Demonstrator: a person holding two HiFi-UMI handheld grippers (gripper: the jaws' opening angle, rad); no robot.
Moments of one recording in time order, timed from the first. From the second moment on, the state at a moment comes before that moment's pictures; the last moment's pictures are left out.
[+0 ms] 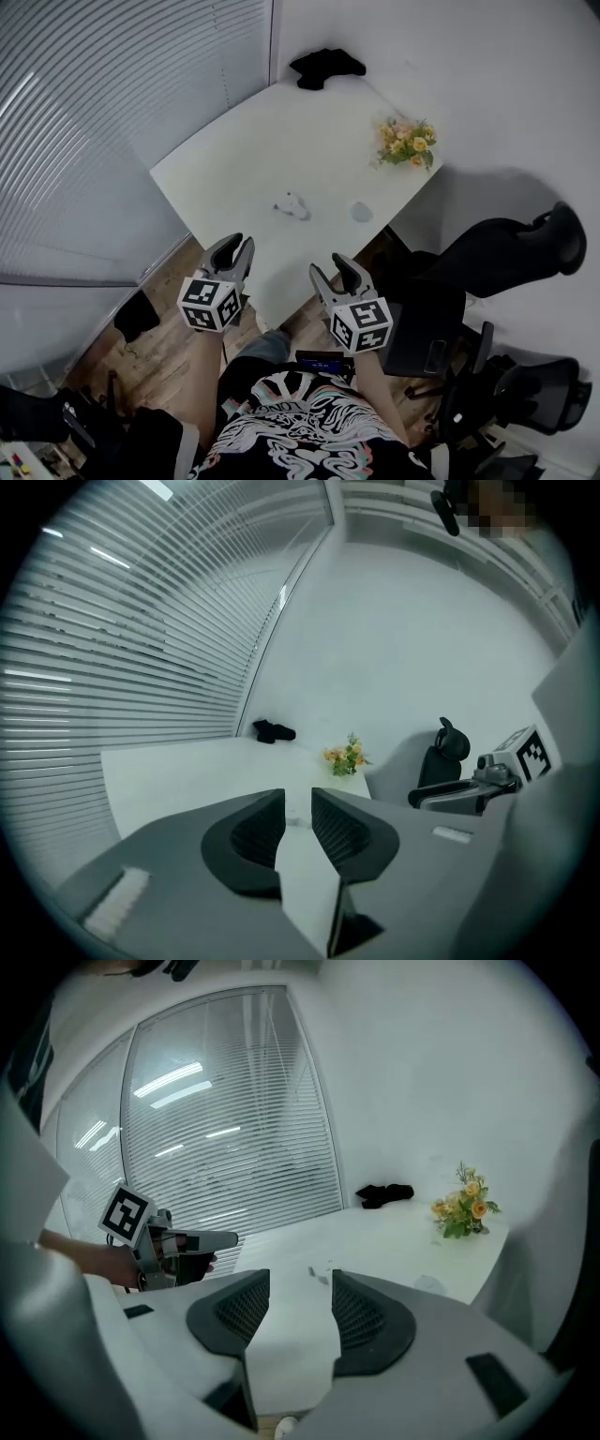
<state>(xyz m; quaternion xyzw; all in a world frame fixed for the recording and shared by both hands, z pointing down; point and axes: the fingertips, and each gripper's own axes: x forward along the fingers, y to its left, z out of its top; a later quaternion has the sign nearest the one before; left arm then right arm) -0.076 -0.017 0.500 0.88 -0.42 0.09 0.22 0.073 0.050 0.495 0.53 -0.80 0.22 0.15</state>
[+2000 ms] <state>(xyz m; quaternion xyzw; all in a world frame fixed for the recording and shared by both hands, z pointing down) -0.018 -0.105 0.622 0.86 -0.38 0.29 0.20 0.051 -0.103 0.620 0.33 -0.86 0.22 0.32</state>
